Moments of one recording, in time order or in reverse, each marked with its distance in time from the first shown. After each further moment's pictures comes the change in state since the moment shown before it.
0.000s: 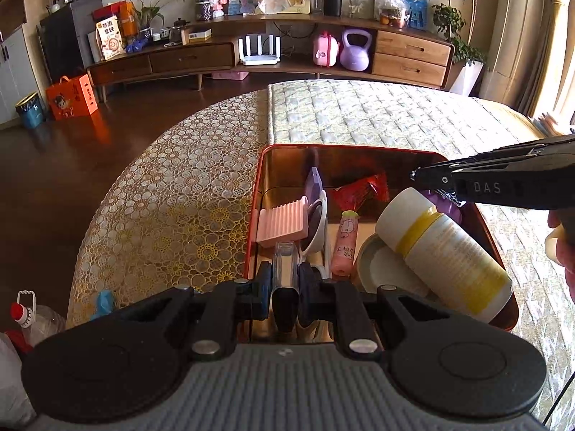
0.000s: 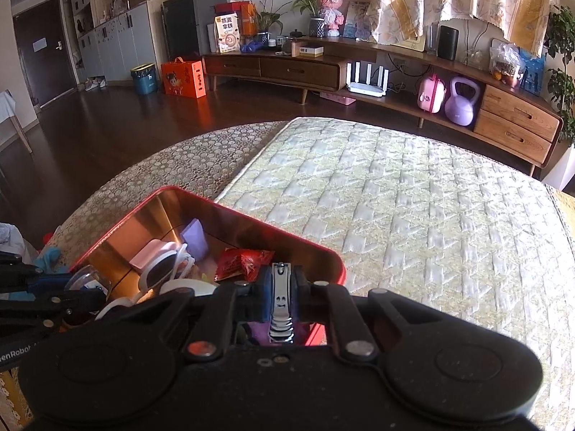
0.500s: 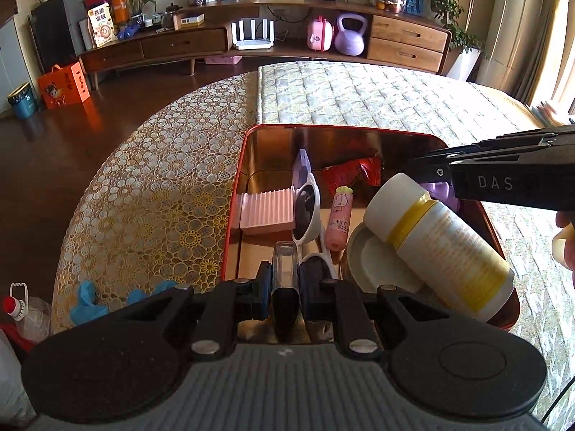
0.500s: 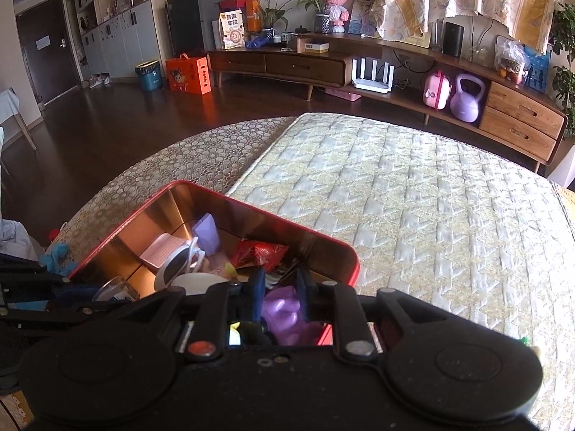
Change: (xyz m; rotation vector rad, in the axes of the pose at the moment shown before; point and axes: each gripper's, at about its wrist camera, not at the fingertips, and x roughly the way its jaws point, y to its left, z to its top) left arm 0.013 -0.007 -0.001 0.001 0.057 -0.019; right arm -0.008 0.005 0.000 -0.005 0.007 0.023
